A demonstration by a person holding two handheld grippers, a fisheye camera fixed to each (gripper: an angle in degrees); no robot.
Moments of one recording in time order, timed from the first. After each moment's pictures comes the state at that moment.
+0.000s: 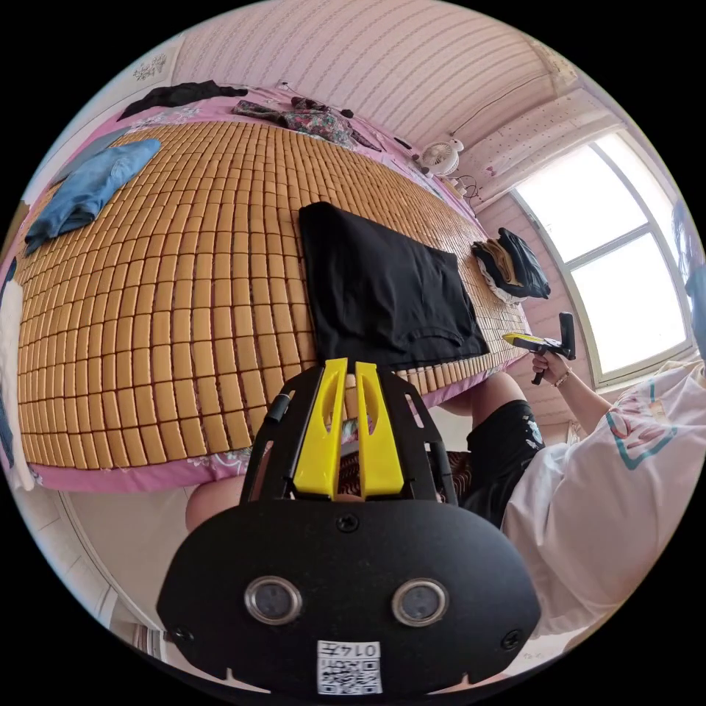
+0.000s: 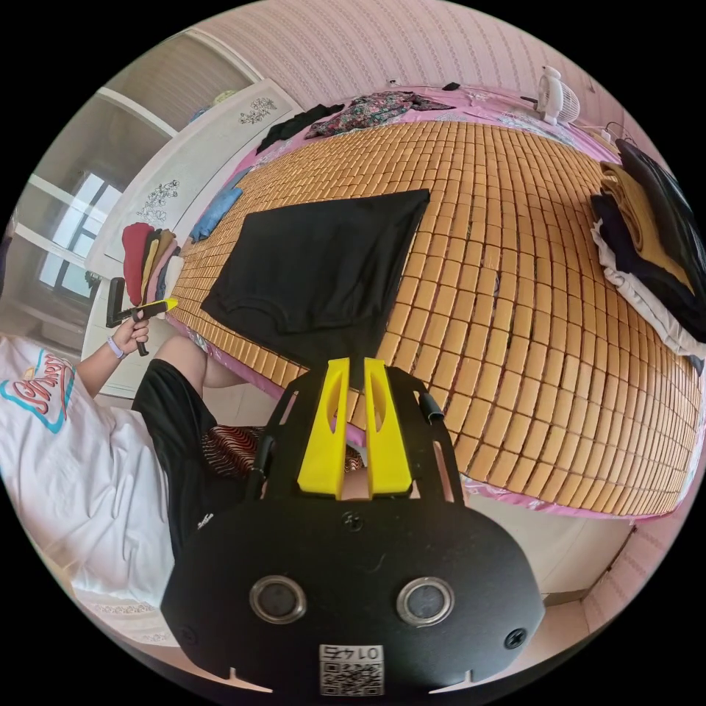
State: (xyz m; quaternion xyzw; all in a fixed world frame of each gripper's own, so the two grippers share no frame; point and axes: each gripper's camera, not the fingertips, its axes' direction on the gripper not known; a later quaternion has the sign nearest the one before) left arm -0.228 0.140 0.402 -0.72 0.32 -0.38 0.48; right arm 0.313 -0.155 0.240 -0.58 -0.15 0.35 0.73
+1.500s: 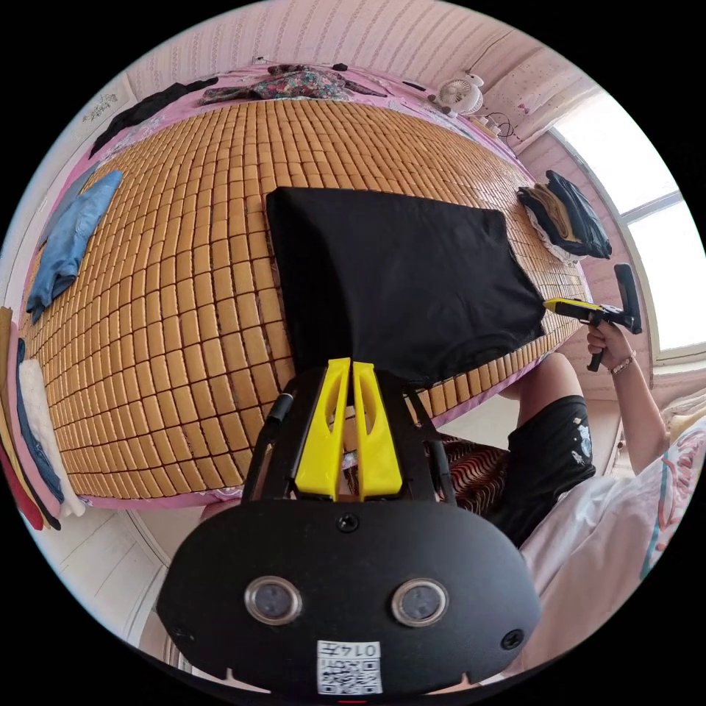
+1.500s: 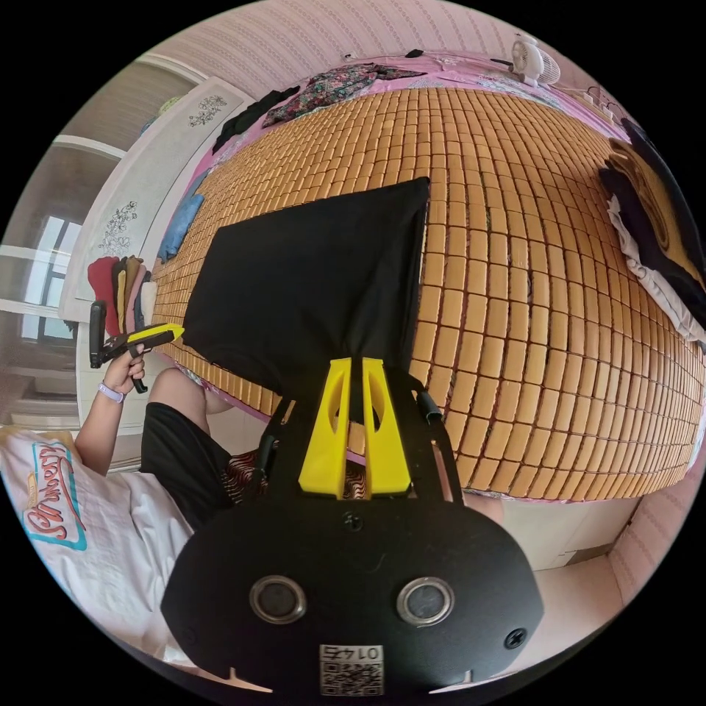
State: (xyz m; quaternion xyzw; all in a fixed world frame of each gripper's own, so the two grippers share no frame) left arm -0.069 0.138 0.428 -0.80 0.32 -0.25 0.44; right arm 0.248 -0.166 0.336 -0.63 -0.10 0.39 0.66
